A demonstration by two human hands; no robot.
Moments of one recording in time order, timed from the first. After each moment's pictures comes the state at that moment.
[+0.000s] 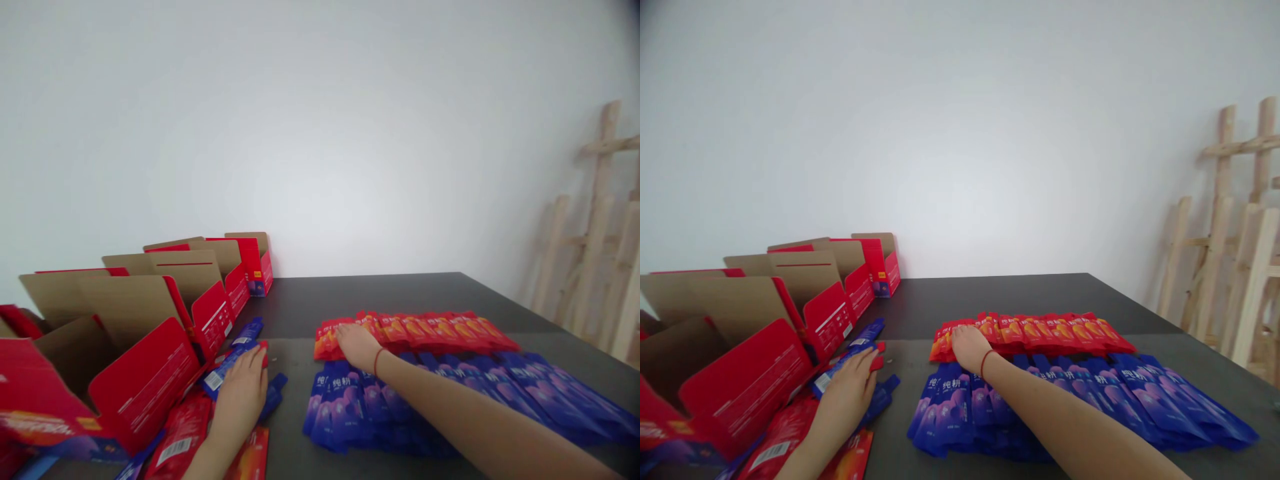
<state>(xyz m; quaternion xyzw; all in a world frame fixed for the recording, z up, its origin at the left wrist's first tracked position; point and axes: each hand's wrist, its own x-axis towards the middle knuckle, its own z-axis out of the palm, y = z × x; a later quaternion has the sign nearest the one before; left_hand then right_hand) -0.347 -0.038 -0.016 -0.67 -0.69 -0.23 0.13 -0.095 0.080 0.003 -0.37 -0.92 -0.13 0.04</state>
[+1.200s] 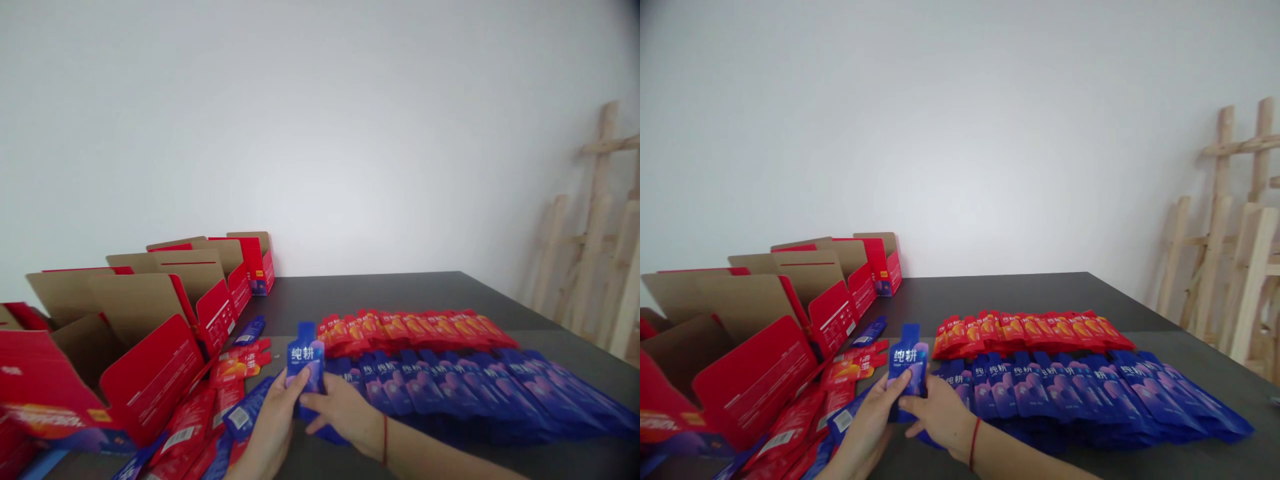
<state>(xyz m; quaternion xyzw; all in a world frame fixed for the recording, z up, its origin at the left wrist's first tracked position) -0.259 -0.067 0.005 -0.36 -0.46 -0.60 -0.54 -0.137 -0.036 0.002 -0.32 -0.72 0.55 0.28</state>
